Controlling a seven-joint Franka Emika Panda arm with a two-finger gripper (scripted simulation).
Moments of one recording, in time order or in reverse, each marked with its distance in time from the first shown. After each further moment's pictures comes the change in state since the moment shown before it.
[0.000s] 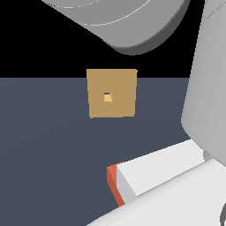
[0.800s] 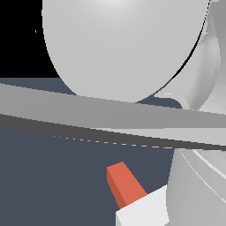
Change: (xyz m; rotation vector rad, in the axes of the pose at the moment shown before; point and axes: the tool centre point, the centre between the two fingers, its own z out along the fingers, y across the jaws) arm 0.001 0.000 0.048 0.001 0.002 -0.001
